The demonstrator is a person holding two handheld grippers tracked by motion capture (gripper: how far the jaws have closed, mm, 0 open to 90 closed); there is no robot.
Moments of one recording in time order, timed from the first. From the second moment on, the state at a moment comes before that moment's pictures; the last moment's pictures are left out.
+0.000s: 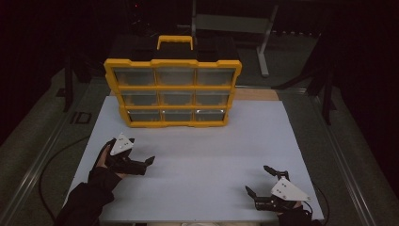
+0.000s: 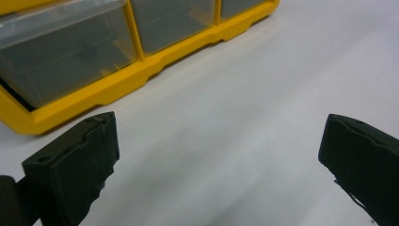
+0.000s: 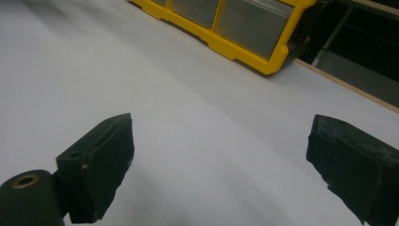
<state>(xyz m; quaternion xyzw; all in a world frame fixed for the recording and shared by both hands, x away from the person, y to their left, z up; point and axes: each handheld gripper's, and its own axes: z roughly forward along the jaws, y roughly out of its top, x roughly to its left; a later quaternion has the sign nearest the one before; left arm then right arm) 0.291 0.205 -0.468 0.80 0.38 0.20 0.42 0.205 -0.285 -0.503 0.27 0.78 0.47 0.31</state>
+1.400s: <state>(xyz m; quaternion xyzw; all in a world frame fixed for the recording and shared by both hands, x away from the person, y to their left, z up) 0.246 0.215 -0.505 0.79 0.40 0.22 0.42 0.206 -0.285 -0.504 0.27 0.78 0.47 0.31</state>
